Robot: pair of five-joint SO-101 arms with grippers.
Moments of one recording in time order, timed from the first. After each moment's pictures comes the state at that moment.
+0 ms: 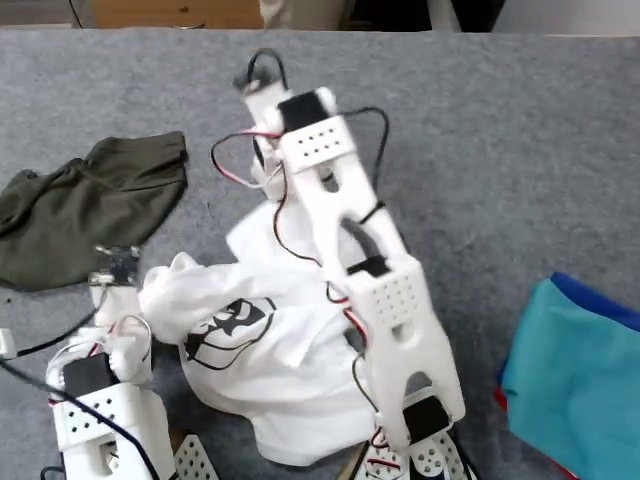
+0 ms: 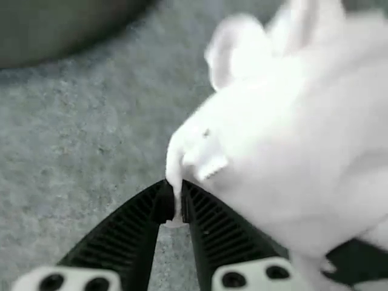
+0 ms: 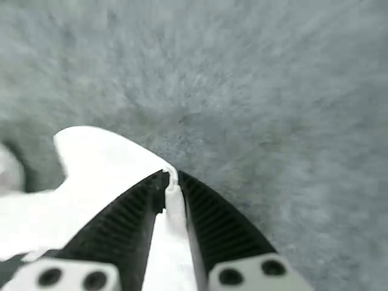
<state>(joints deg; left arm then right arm) -23.0 -81.4 84.7 66.2 -24.0 -27.9 44.3 -58.8 101.3 -1.8</state>
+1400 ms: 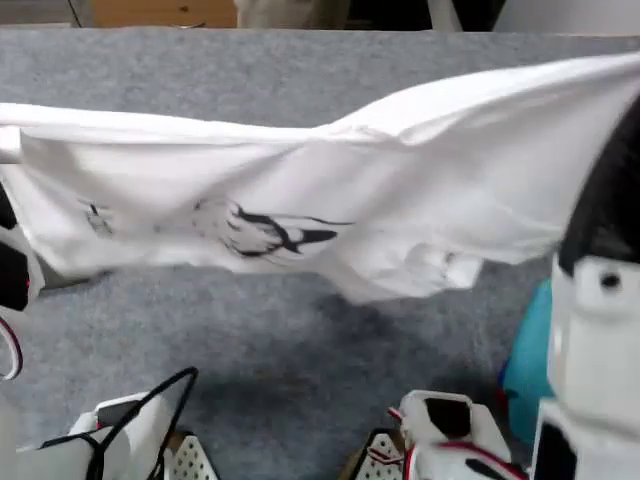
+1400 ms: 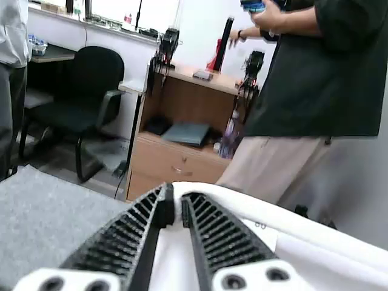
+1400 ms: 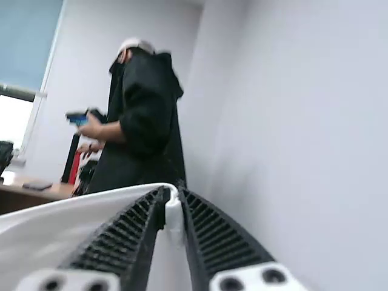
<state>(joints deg) -17.7 -26.7 -66.5 100.3 3.5 2.8 -35.0 -59.6 74.5 2.9</state>
